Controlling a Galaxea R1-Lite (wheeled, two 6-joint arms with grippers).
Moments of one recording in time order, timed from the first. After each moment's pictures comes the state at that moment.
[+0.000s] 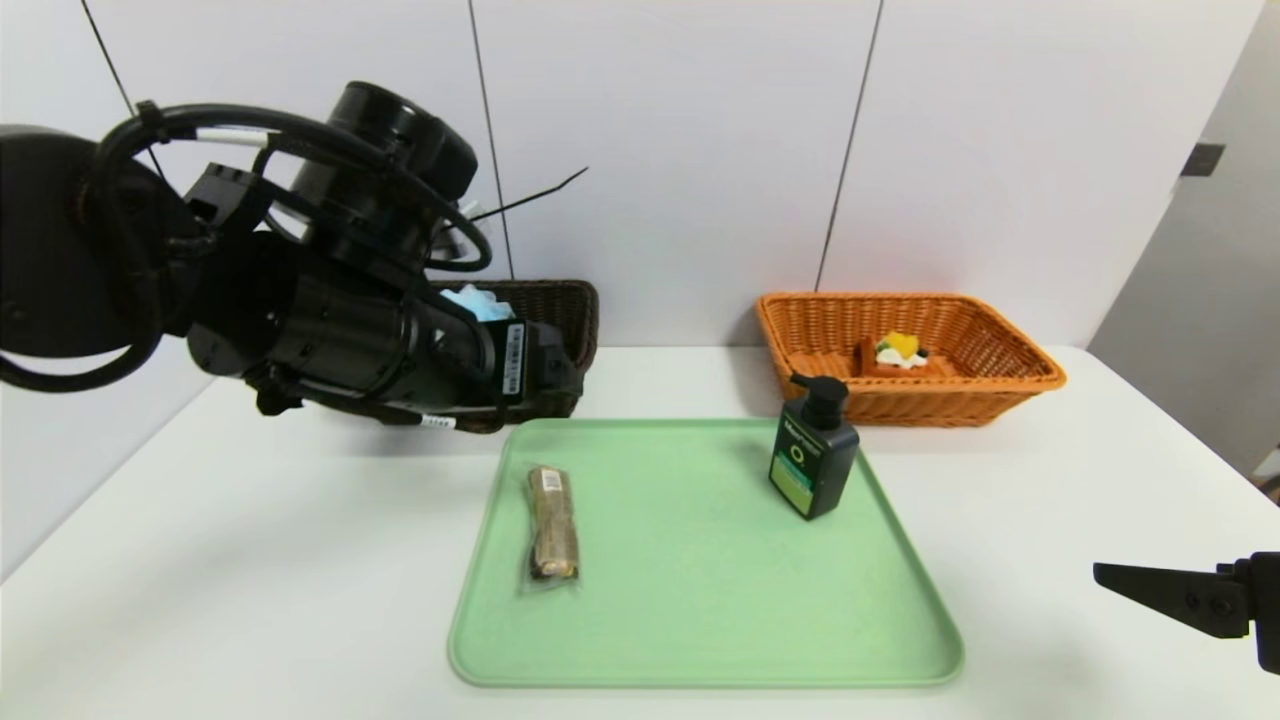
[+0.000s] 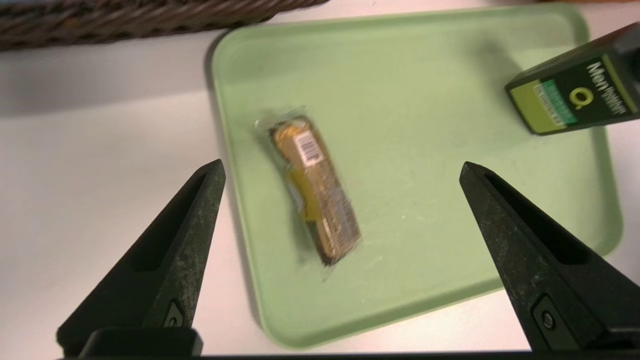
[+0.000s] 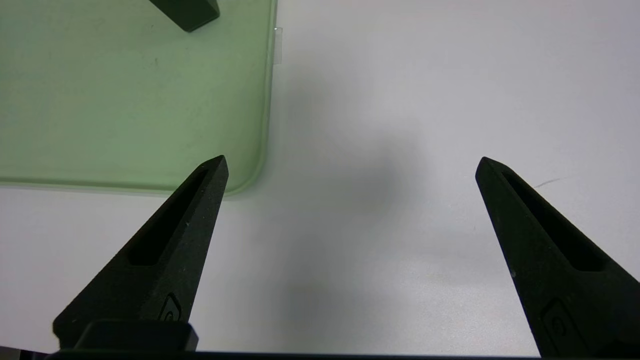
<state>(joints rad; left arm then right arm) -0.63 1.65 -1.43 0.48 0.17 -0.45 0.18 1.03 -0.71 0.37 0.01 0.19</state>
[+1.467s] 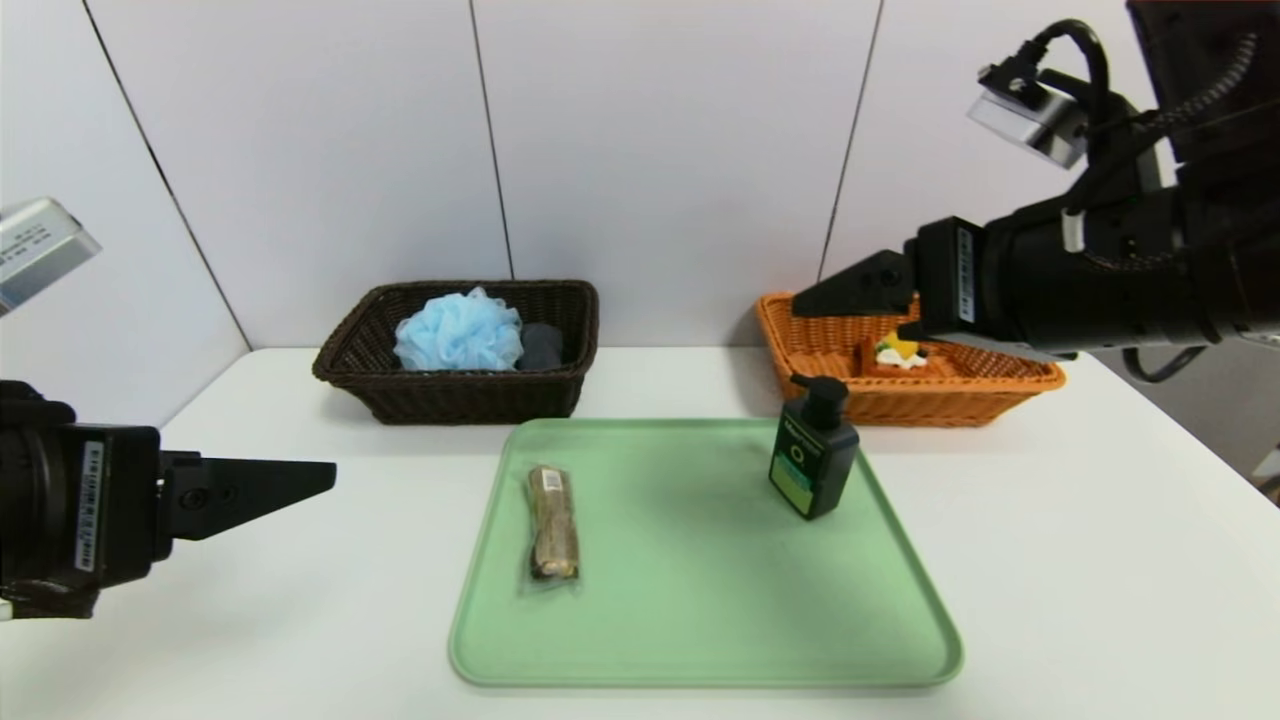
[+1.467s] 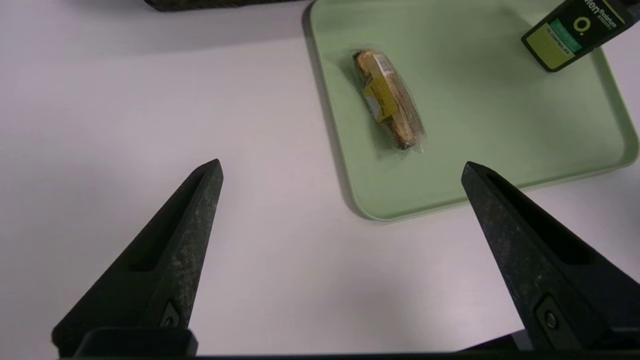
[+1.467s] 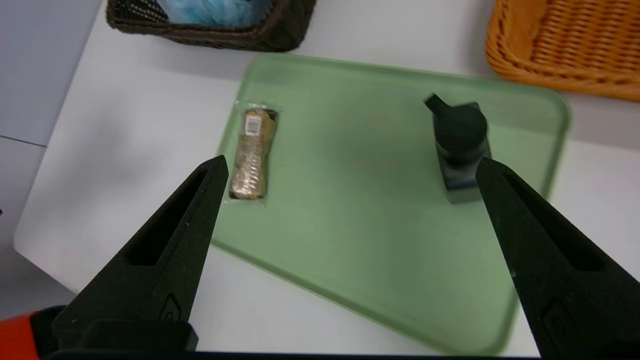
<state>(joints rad) -0.54 1.08 -1.08 0.53 0.18 -0.30 0.62 1.56 -1.51 0.48 0.00 0.43</state>
